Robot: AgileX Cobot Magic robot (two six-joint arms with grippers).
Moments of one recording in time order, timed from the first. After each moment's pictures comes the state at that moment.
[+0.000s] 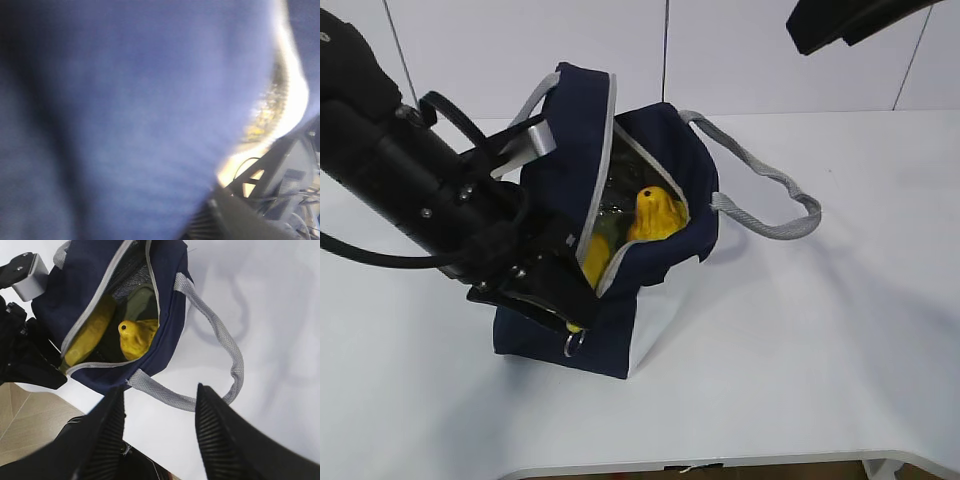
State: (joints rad) left arm -0.50 1.69 -1.10 -0.80 0.94 0.39; right arm 0.39 1.42 -1.65 0.19 1.26 -0.17
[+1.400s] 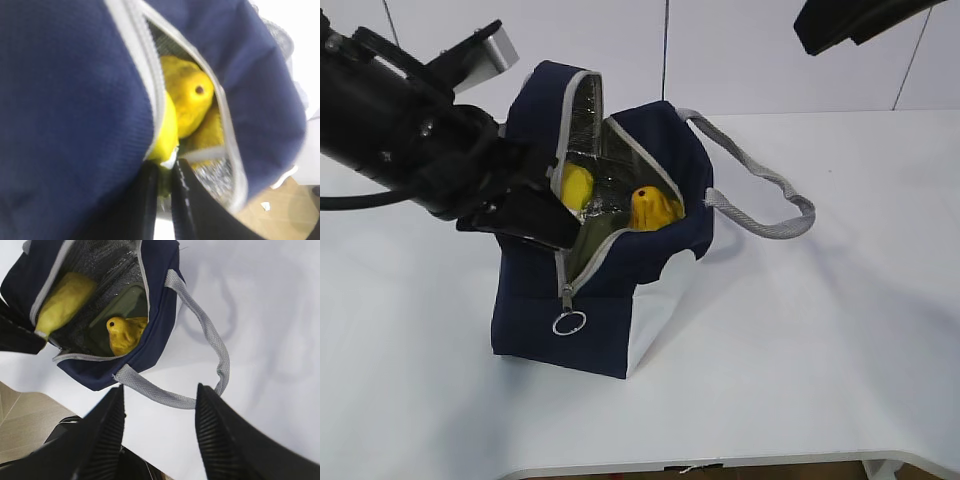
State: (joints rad) left arm -0.51 1.54 -1.10 -0.74 0.78 0.37; right arm 0.39 1.42 -1.65 0.17 1.26 -0.17
